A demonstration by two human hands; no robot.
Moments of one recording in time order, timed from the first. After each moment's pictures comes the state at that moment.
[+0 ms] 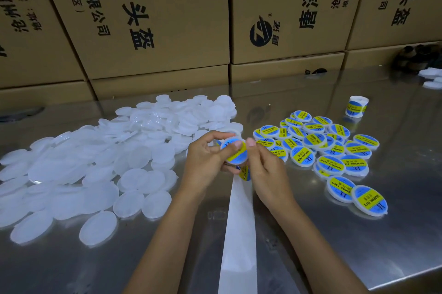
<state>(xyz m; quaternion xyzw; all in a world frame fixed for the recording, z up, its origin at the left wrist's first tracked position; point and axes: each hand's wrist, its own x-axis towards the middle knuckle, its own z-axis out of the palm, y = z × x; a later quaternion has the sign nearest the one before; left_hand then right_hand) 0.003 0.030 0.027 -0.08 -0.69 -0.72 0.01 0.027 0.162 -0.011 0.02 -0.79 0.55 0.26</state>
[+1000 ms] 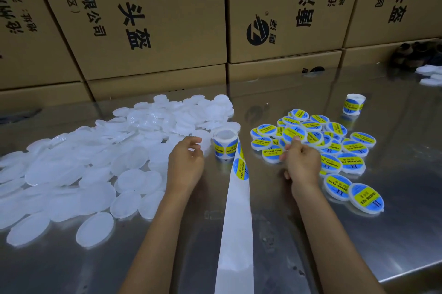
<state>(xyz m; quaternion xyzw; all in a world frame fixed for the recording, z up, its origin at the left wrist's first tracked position) -0.023 0.005 0.001 0.02 -0.86 -0.48 0.15 -0.007 0.222 -0.018 -0.29 -0.66 0.63 0.28</state>
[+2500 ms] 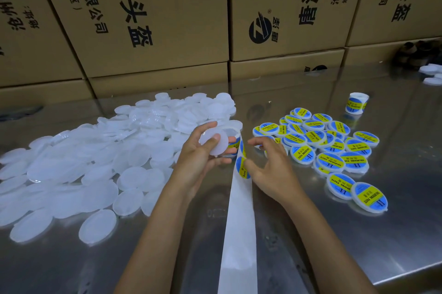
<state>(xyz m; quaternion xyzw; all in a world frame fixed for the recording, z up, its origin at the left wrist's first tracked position) -0.008 0.015 0.022 -0.08 -0.63 -0.77 -0.04 0.020 0.183 -0.015 0.02 -0.86 0.46 0.23</state>
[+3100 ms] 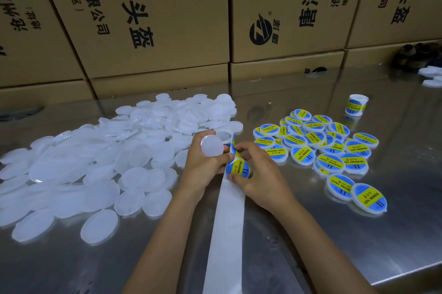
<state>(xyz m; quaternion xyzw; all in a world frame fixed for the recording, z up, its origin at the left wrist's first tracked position) -0.023 0.022 -0.010 -0.05 -0.70 -0.71 0.05 0.024 0.168 -0.020 0.10 -0.87 0.43 0.21</state>
